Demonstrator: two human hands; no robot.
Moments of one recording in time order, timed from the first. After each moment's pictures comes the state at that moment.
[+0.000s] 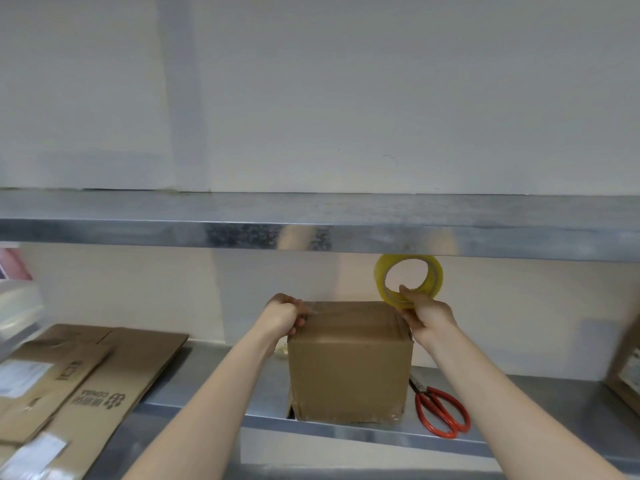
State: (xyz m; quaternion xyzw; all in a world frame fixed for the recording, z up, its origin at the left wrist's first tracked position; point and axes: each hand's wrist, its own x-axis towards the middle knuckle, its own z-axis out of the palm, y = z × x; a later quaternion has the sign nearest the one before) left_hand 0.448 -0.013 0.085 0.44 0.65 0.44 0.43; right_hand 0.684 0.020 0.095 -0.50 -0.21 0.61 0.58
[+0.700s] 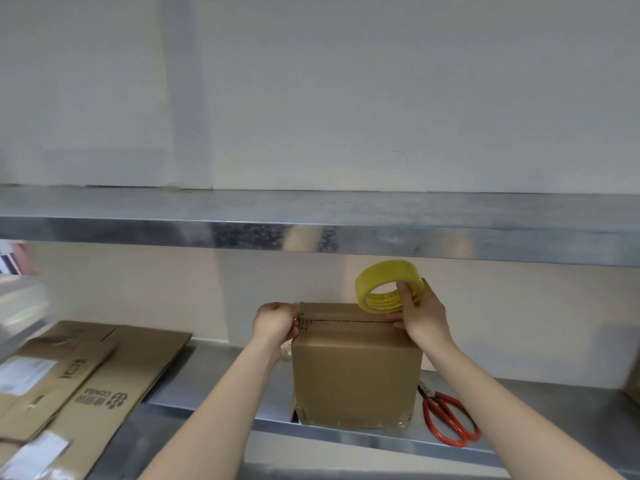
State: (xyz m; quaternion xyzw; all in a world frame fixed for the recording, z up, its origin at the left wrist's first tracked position) left_hand 0.444 -0.002 0.067 0.30 0.65 0.55 0.42; right_hand 0.673 0.019 0.080 -0.57 -0.56 0.35 0.48
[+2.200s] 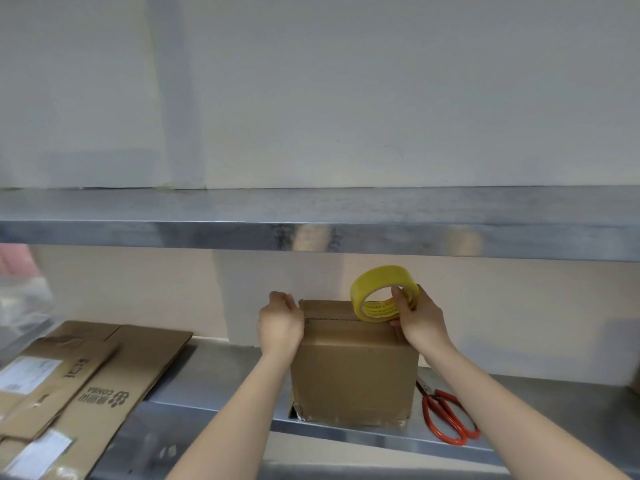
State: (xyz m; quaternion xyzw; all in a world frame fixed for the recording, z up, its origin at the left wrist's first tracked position) left_hand 0.468 0.002 0.057 0.43 0.78 0.44 0.12; right_hand 0.681 0.027 0.064 -0.58 -0.60 0.32 0.44
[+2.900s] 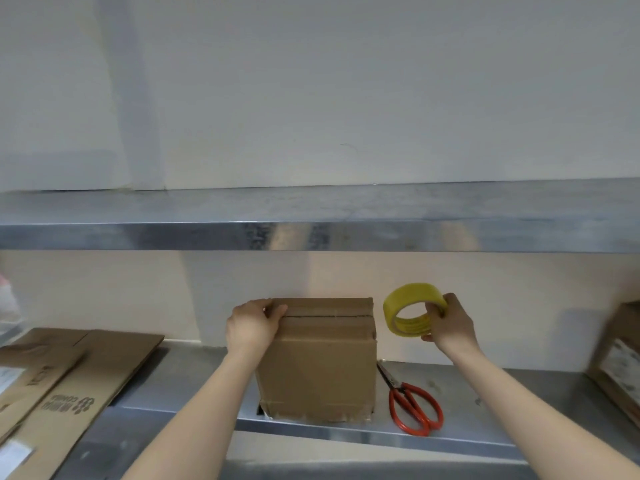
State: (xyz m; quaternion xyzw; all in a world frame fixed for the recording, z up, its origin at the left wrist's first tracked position) left_hand 0.477 0.005 0.051 0.52 0.81 0.28 0.04; right_hand 0.783 0.037 0.044 -0.64 -0.53 0.32 0.45
